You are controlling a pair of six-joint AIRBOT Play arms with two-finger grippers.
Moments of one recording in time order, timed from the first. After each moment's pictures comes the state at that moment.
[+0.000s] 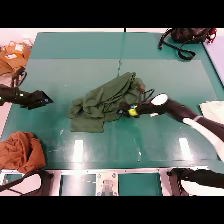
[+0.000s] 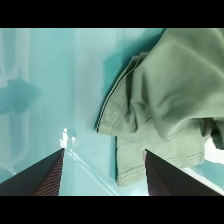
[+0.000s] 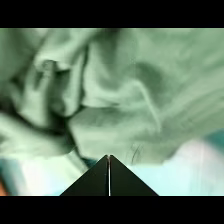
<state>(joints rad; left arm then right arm) 0.34 -1.27 1.02 0.97 -1.25 -1.15 0.36 -1.37 0.84 -0.60 0.74 1.46</state>
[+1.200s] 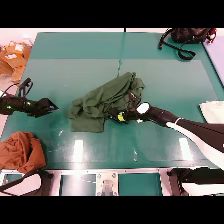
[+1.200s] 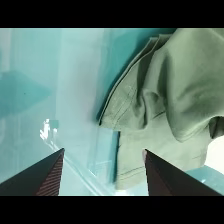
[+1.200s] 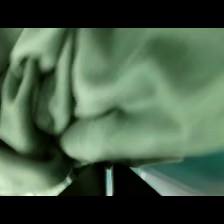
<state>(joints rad) 0.34 -1.27 0.87 0.91 -1.17 -1.15 0.55 -1.53 0.85 -0.53 0.48 1.59</state>
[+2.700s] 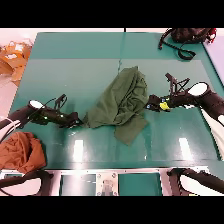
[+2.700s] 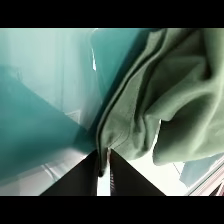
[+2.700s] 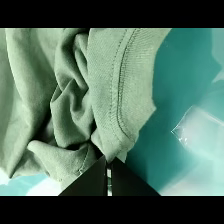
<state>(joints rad) -0.01 -1.40 0.67 0.65 -1.00 -1.11 0.01 -1.21 0.87 -0.91 1.05 1.46</state>
